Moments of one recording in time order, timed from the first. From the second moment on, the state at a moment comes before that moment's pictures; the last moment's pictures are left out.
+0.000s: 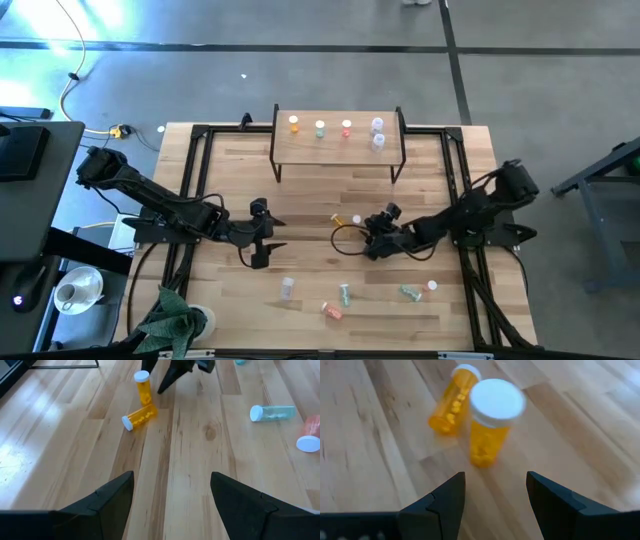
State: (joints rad) left arm -0.26 1.20 0.57 -0.06 -0.43 -0.23; right arm 0.33 1.66 0.54 0.18 0.65 0.58
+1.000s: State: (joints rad) left arm -0.26 1.20 0.57 -0.06 -0.43 -0.23; right arm 0.26 1.75 0.54 0.38 0.68 0.54
